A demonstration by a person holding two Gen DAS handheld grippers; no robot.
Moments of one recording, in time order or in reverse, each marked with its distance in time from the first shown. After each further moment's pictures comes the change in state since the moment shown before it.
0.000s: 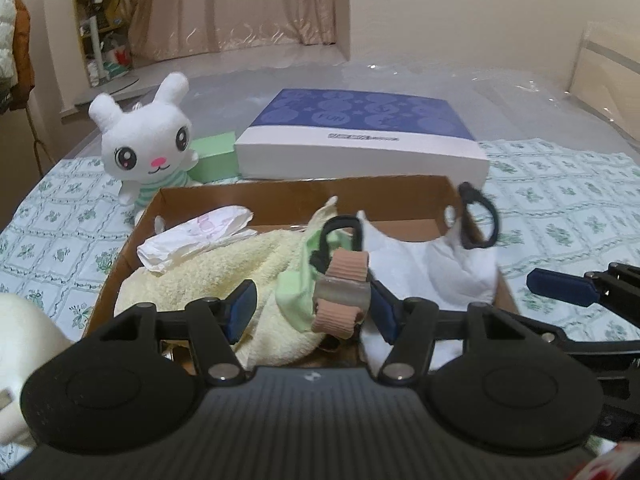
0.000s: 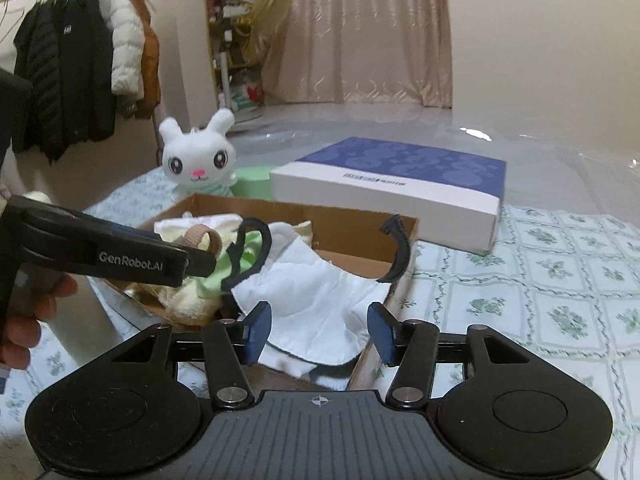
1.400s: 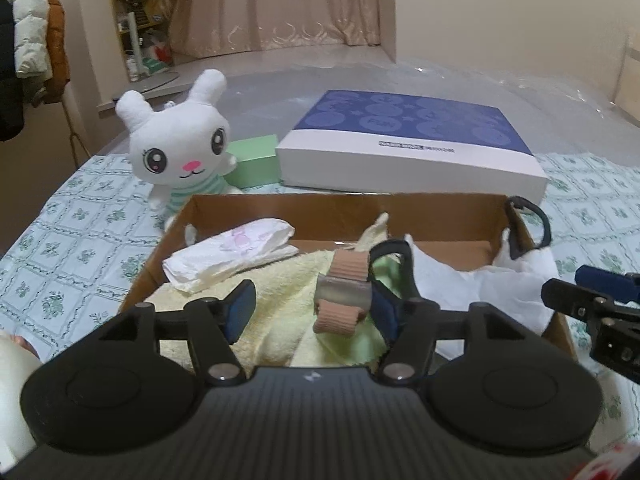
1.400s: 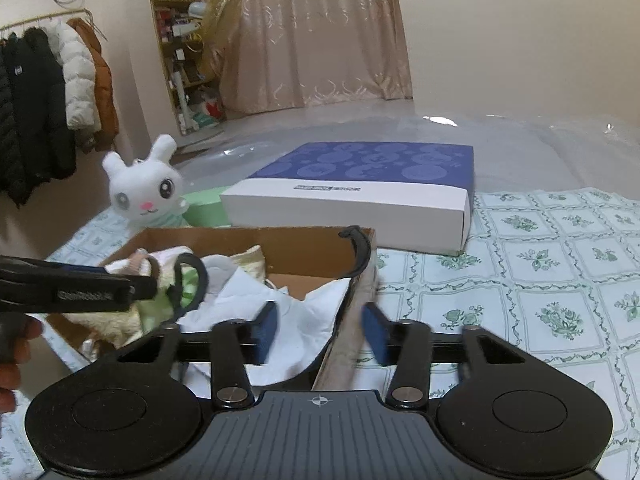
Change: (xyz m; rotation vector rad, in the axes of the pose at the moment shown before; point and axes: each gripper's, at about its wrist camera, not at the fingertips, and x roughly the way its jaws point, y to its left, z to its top) left arm 0.037 0.013 0.014 -0.057 0.000 0.145; right arm 0.038 -0.040 0.016 0.121 -0.005 -0.063
